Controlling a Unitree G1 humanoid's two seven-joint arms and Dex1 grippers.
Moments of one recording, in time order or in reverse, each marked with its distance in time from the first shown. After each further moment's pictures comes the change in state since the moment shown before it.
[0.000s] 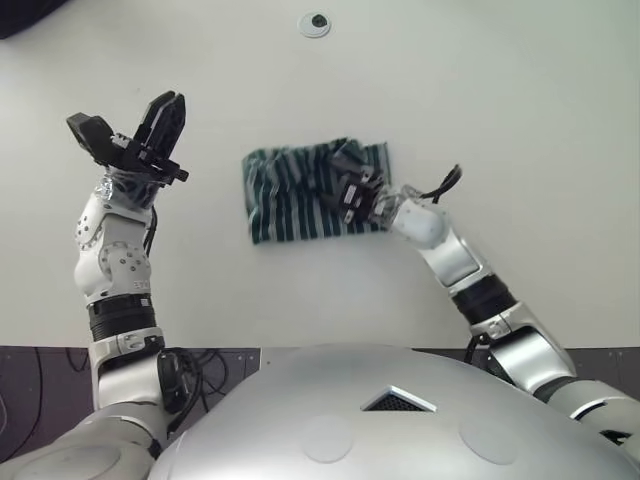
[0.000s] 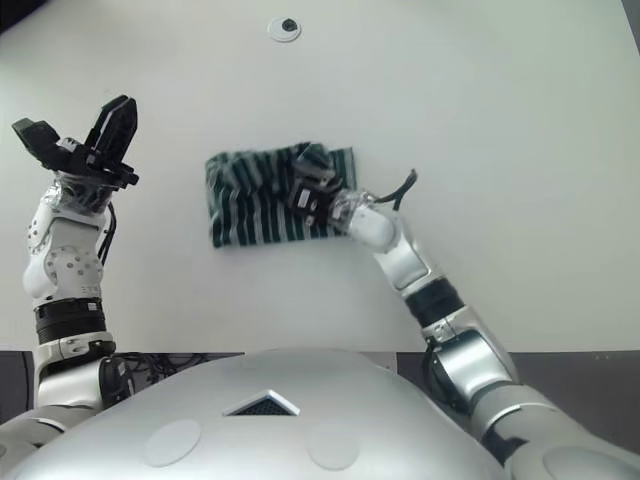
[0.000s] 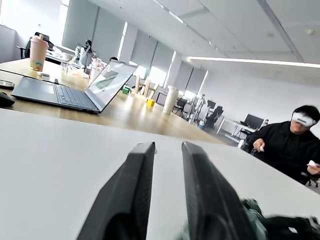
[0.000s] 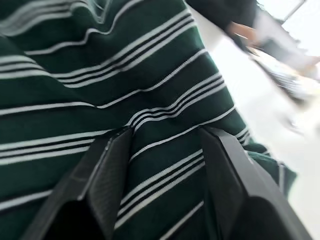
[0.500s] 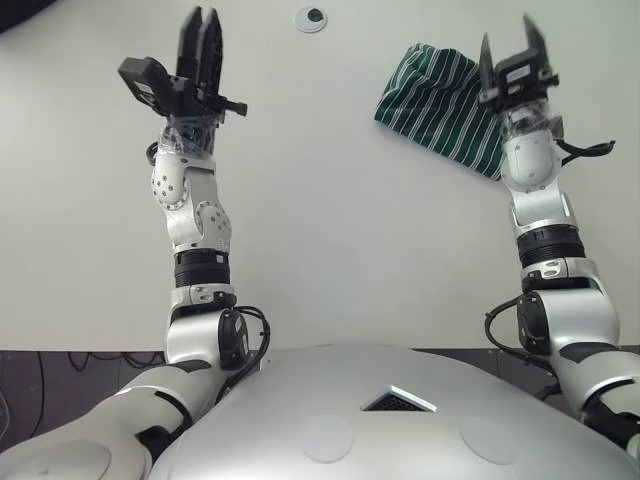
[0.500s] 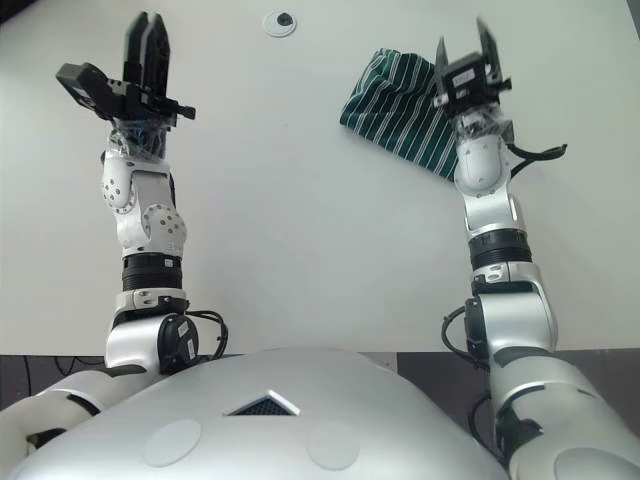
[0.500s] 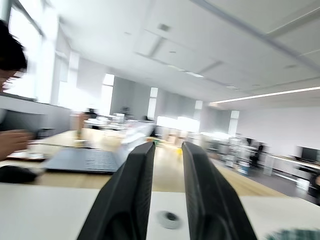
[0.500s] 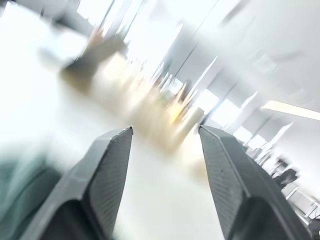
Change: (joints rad) left arm -0.302 -0.285 -0.041 0.287 0.365 -0.541 0.355; right arm -0.191 -0.037 -0.420 0.344 0.059 -0.506 -0.548
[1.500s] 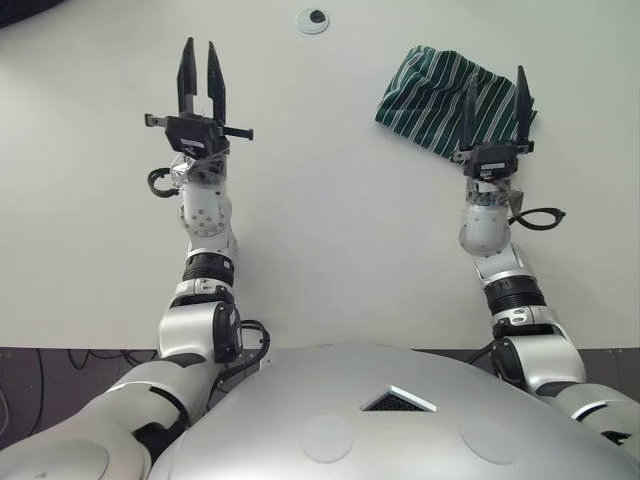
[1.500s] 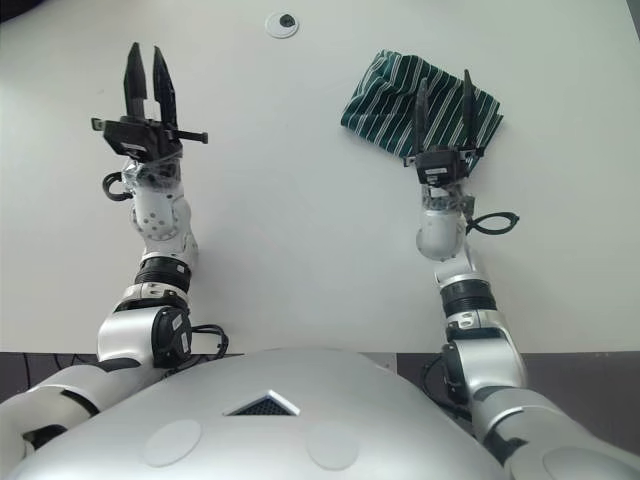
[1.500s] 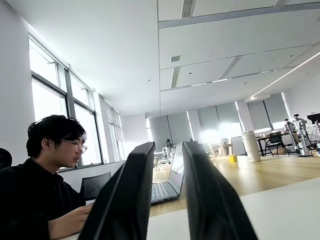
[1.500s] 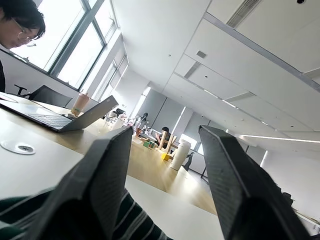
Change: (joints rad) left arm -0.007 0.038 -0.078 0.401 0.443 -0.682 0.343; right arm 0.271 0.033 0.011 -0.056 -0.233 -0.287 -0.291
